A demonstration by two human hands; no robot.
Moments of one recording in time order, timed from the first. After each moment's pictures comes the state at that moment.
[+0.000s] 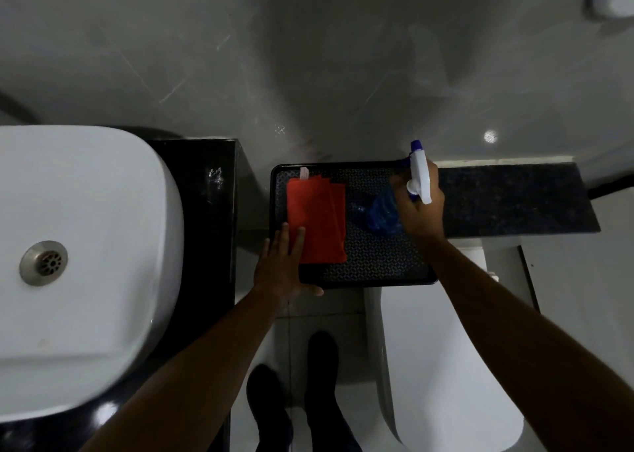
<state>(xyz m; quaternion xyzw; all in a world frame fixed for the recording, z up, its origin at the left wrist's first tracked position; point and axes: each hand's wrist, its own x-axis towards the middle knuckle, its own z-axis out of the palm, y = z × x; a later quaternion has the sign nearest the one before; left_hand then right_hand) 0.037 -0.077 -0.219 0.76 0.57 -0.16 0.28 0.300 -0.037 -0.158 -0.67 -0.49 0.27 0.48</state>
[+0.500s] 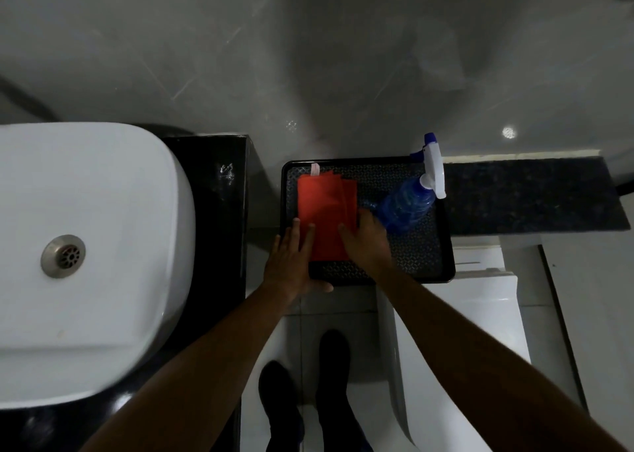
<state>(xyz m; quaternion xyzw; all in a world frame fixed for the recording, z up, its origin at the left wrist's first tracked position) 0.035 -0.076 -0.223 0.77 0.56 -0.16 0.26 0.210 -0.064 -0.204 -0.75 -0.49 0.40 0.20</state>
